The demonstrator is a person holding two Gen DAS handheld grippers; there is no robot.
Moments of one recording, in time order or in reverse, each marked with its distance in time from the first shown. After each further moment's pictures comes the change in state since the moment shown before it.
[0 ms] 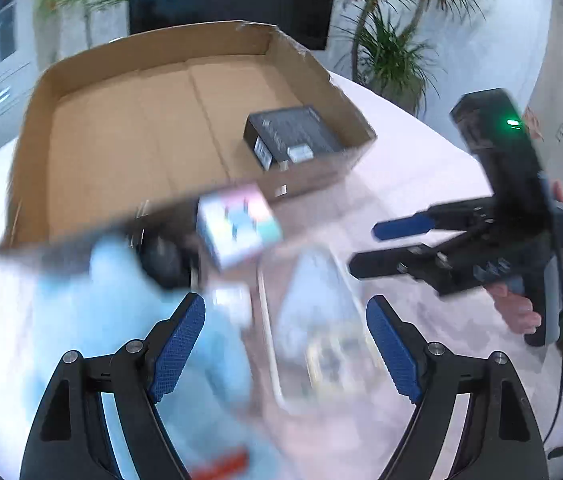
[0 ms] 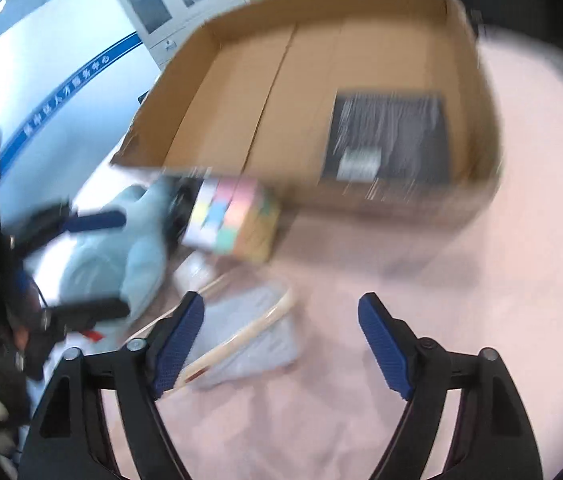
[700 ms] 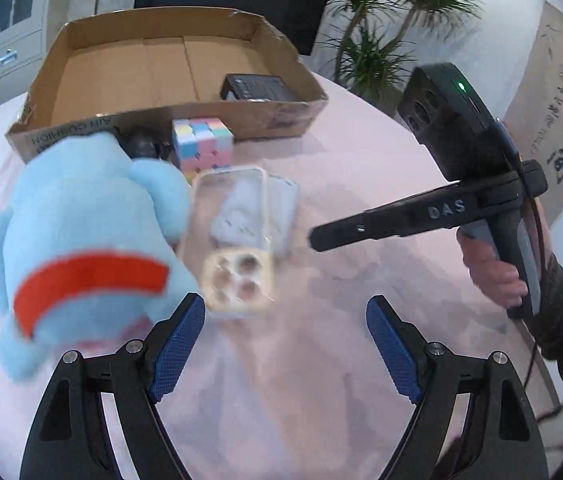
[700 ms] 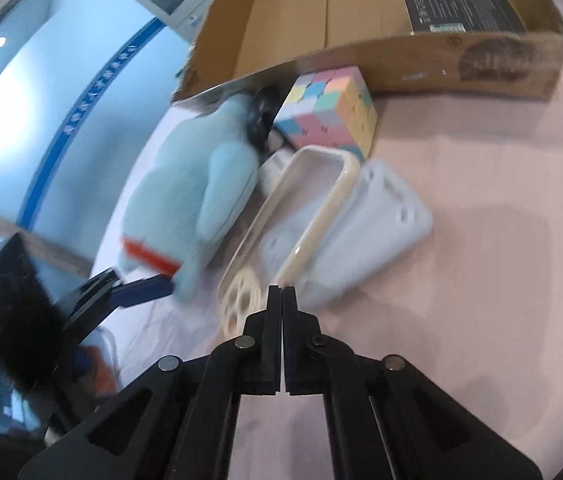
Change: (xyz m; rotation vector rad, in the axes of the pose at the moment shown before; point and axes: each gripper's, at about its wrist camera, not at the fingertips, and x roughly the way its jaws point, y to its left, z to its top) left arm -0.040 -0.024 -0.103 -0.054 -0.027 -0.128; right arm 0.004 0.033 -0.062 0.019 0.120 0.231
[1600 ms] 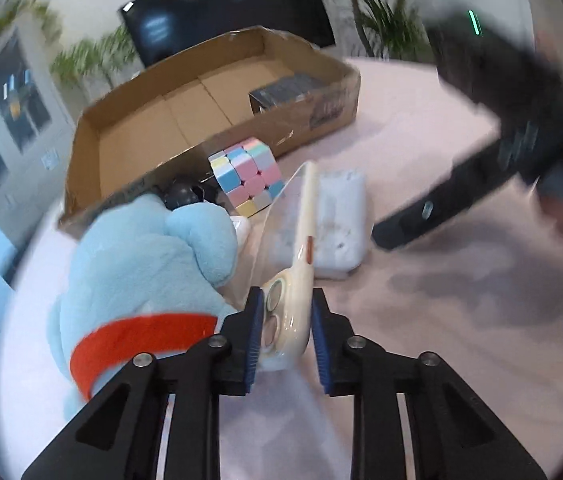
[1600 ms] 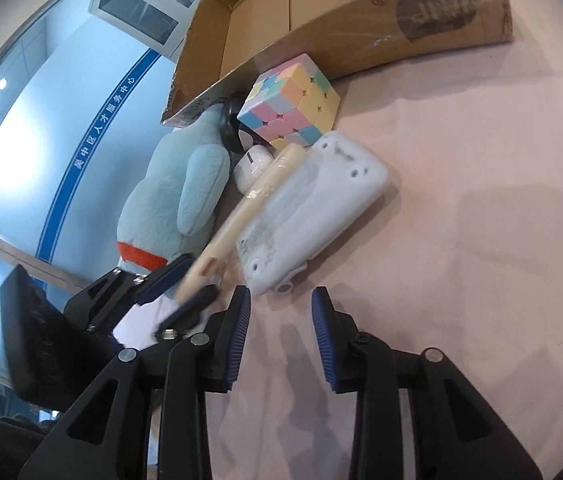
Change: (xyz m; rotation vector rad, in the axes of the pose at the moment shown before) left arm 0.029 -0.013 0.008 0.226 -0.050 0.364; right arm 0.016 -0.036 -0.006 0.140 -0.092 0.084
